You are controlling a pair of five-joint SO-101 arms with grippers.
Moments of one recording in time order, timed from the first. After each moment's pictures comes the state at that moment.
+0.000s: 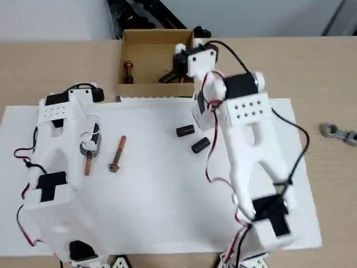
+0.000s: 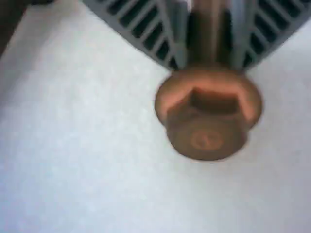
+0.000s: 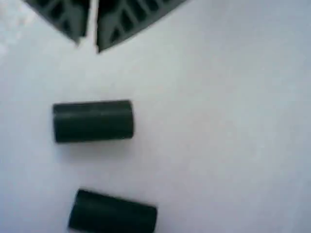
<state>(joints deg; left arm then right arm) -16.4 22.3 3.3 84.3 -8.4 -18.0 6.5 -21.2 94.9 14.0</state>
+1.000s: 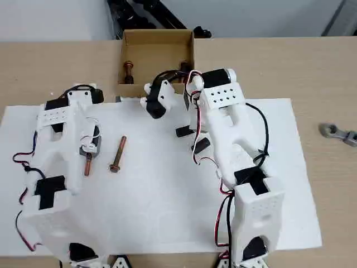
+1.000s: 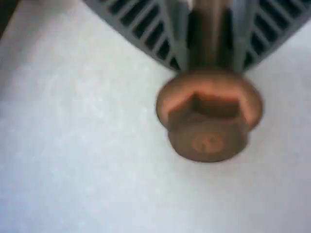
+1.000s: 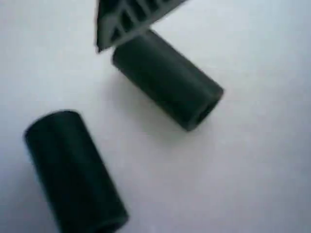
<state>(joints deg) -16.4 19.0 8.3 80.1 -8.4 -19.3 25.1 -24.2 85.5 65.0</state>
